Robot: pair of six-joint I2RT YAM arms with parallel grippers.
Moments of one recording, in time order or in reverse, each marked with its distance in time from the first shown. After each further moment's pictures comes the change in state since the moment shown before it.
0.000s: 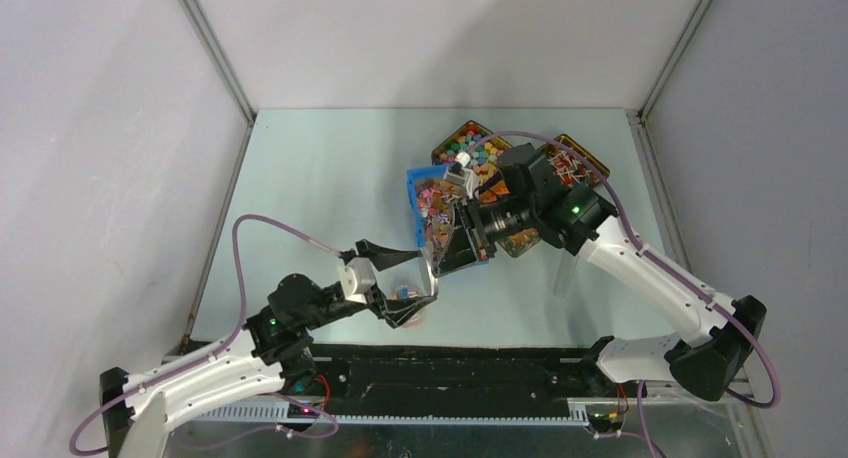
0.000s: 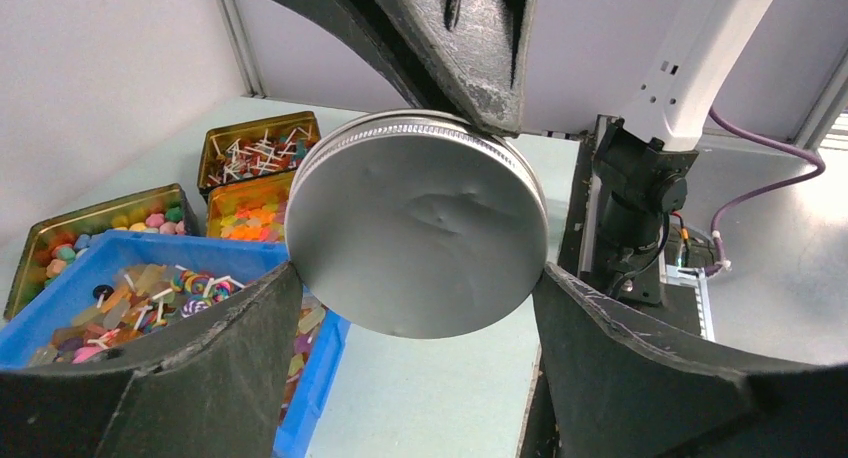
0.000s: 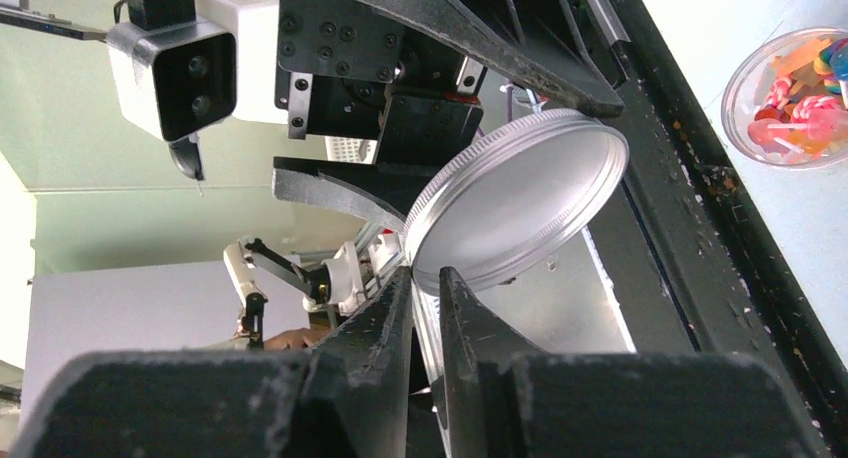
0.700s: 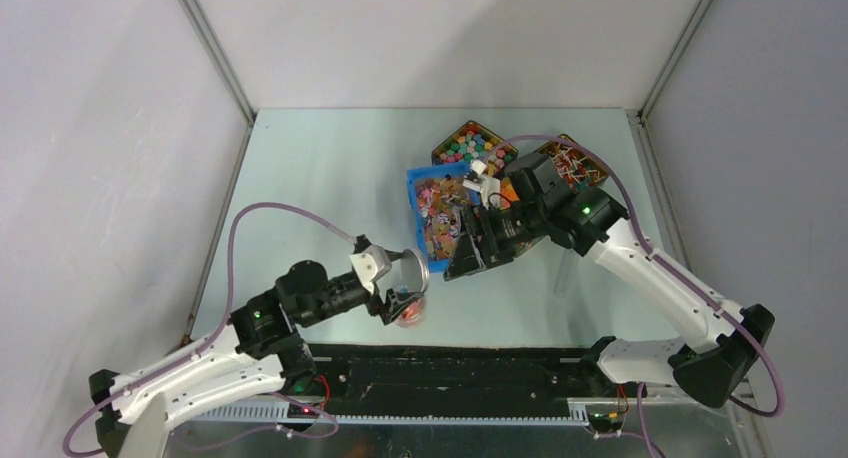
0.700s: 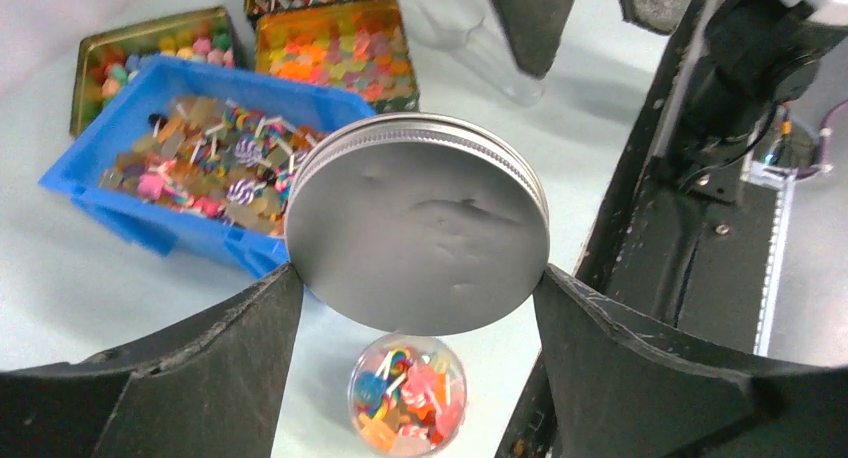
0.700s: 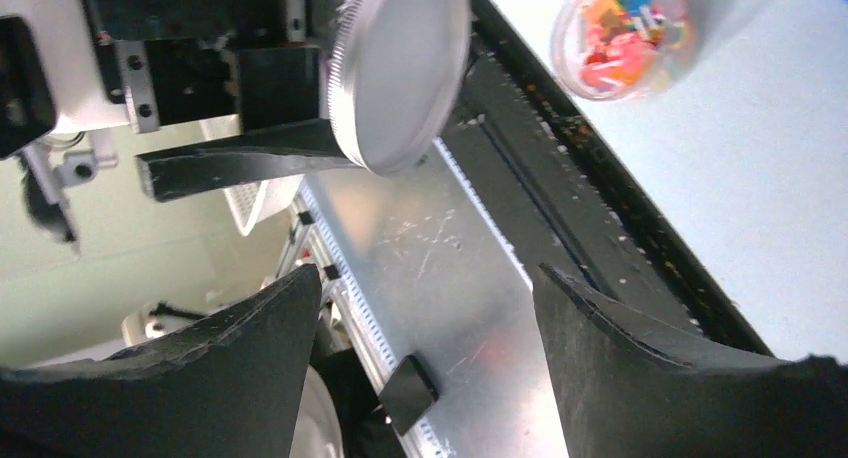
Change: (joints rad) left arm 0.000 0.019 0.158 -0.454 -0.145 0.033; right arm -0.029 -0.023 -0.002 -0.209 0.189 -0.135
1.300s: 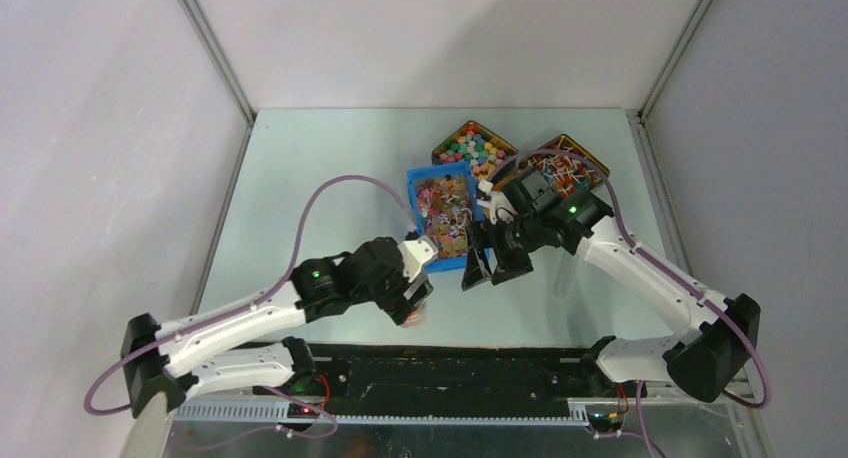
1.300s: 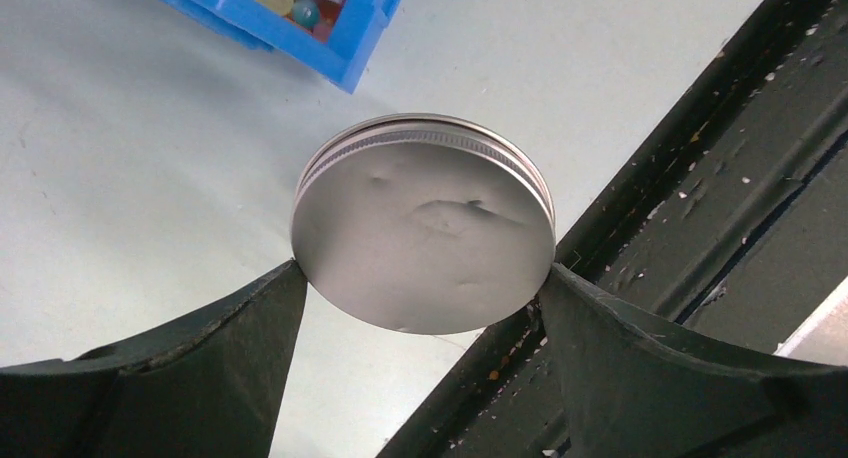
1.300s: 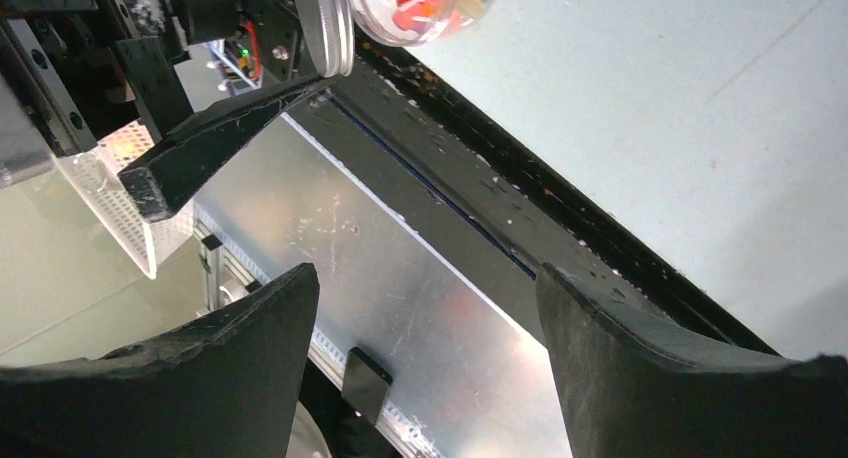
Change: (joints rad) left arm 0.000 0.417 0.237 -0.470 -0.153 -0.112; right arm -0.041 0.023 -0.087 -0.160 0.231 -0.078
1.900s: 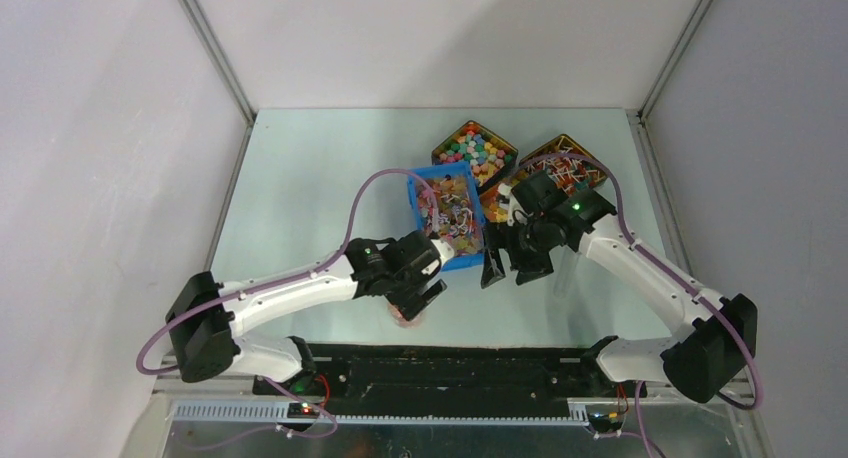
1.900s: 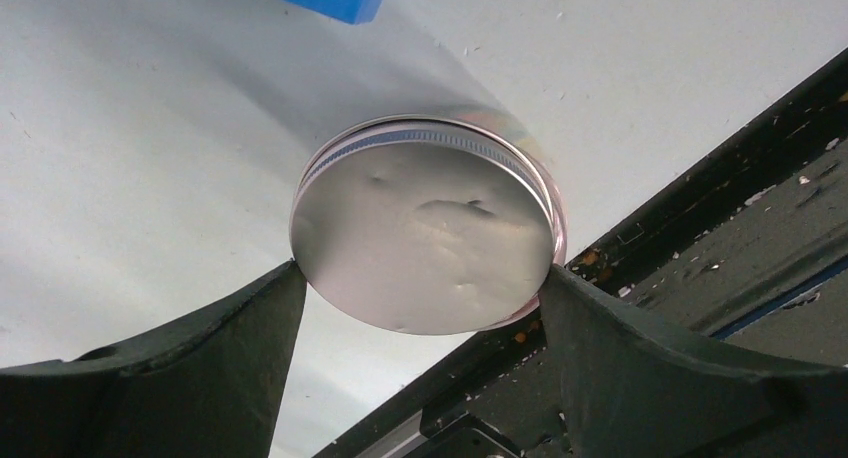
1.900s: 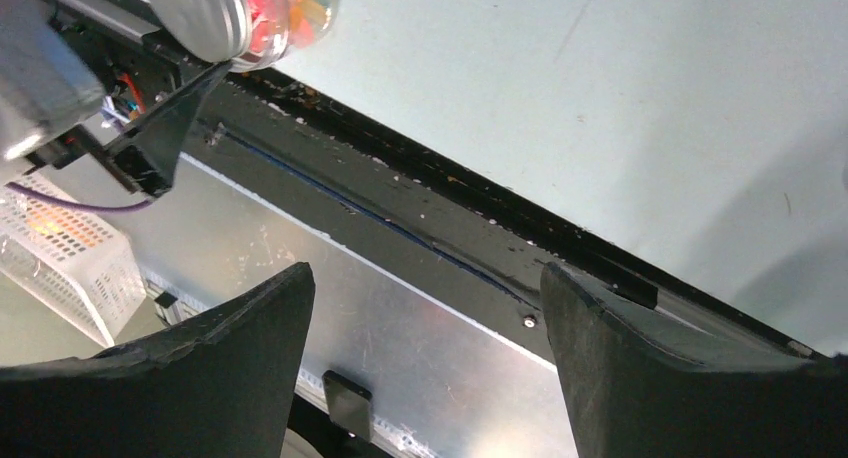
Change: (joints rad) left arm 0.000 0.381 0.182 -0.172 -0.074 -0.047; right arm -0.076 0.004 -0.059 -0.078 0.150 -0.017
